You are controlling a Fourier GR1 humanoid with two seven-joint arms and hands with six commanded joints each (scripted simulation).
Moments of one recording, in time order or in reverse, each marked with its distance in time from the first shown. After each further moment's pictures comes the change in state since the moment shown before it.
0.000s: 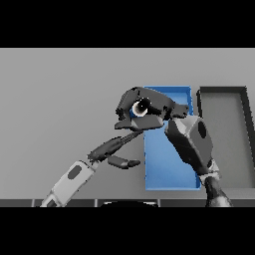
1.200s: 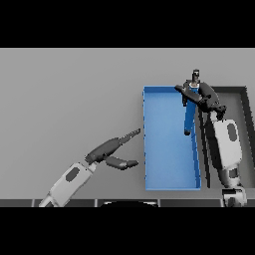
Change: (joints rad) left arm 0.023 0.024 -0.002 -0.035 -0.027 0.022 0.029; right arm 0.353 -0.226 -0.116 0.431 0.329 -0.242 0.082
